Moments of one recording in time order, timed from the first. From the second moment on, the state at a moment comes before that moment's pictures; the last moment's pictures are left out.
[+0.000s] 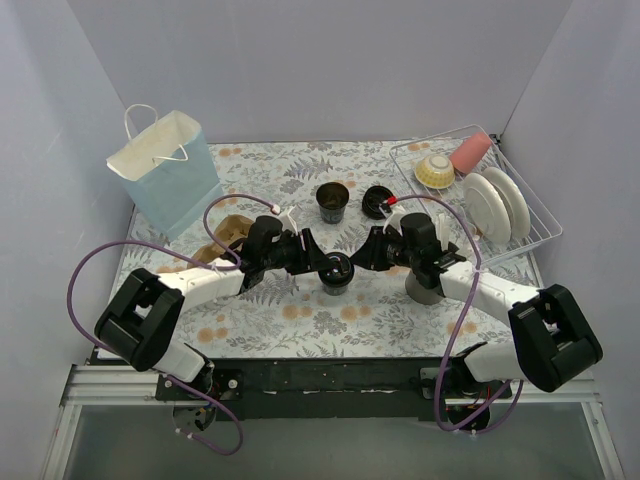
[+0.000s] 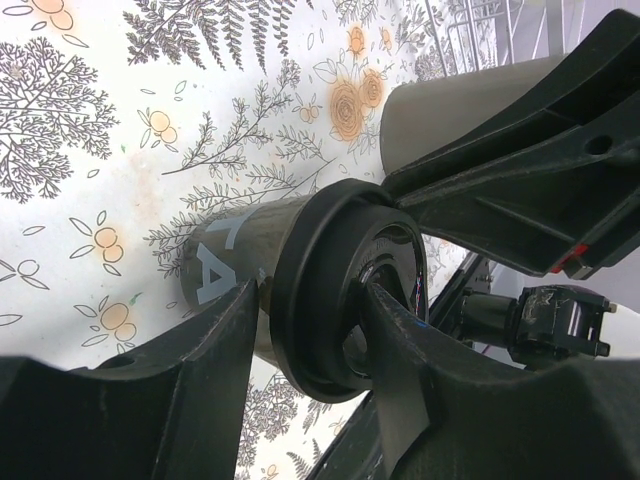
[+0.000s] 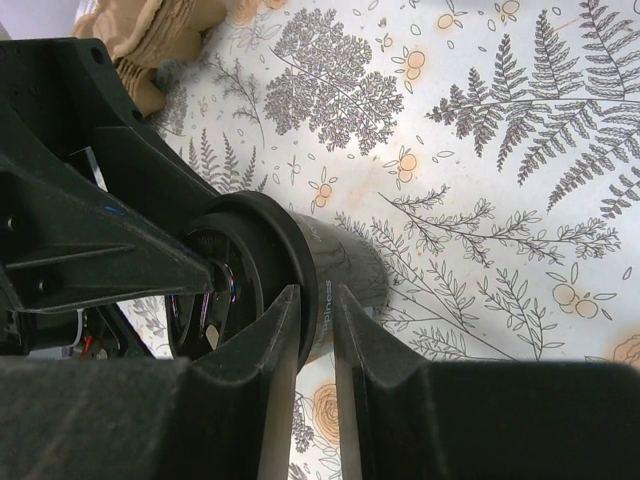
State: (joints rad) left arm -0.60 1.48 0.68 0.24 0.41 -0.76; right arm 0.54 1.33 0.63 0.15 -0.41 0.53
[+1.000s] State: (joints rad) left arm -0.61 1.54 0.69 0.33 0.48 -0.71; right arm 0.50 1.41 0.86 -0.17 -0.46 0.34
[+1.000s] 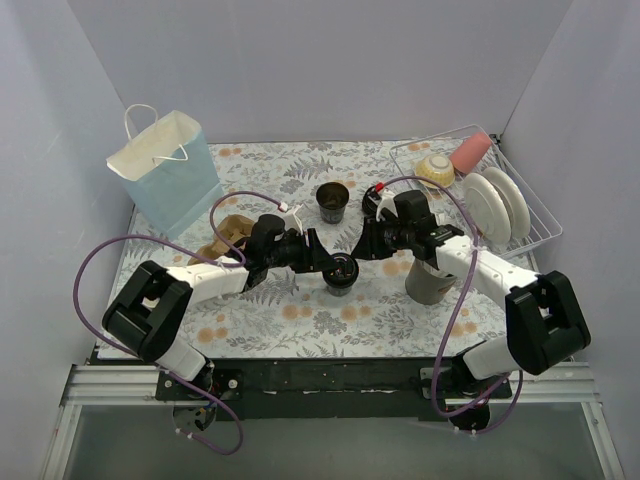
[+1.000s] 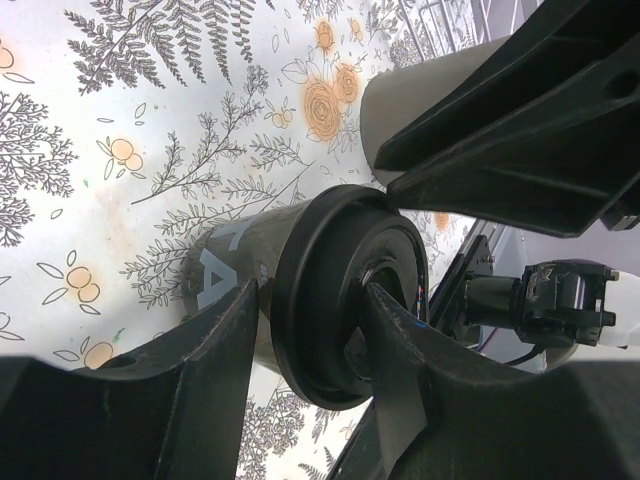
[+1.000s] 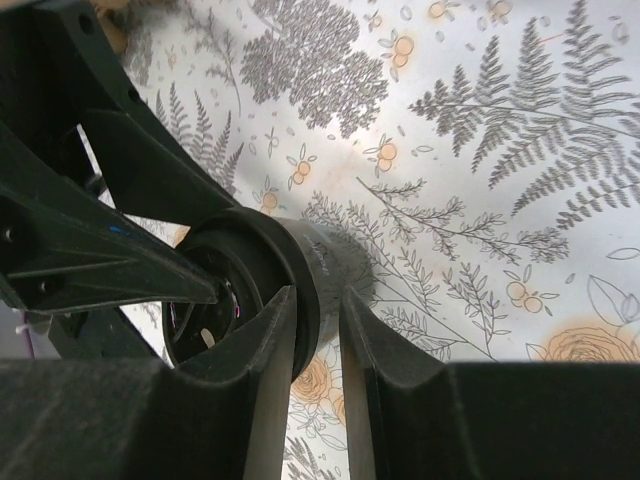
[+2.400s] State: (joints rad) left arm -0.64 1.54 0.61 0.49 0.39 -0.80; right arm 0.48 1.44 0.86 -0.17 -0.49 0.30
